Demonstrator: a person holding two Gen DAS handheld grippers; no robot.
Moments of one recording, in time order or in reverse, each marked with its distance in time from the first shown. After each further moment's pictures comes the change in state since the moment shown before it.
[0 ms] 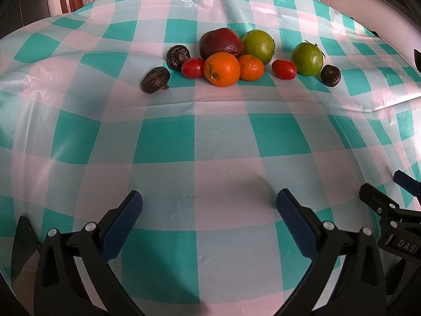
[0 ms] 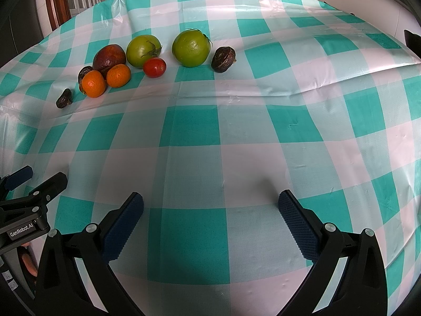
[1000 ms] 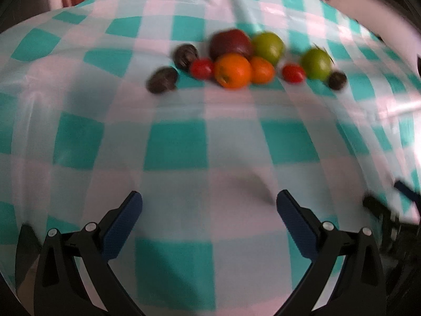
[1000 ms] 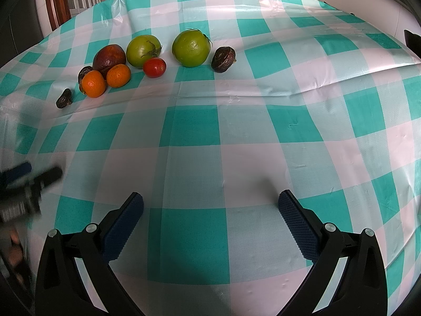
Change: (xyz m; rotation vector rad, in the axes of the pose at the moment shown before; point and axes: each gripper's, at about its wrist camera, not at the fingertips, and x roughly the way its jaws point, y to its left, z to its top) left arm 0.005 0.019 0.021 -0.039 0.019 -0.018; right arm 0.000 0.000 0.000 0.000 0.000 0.000
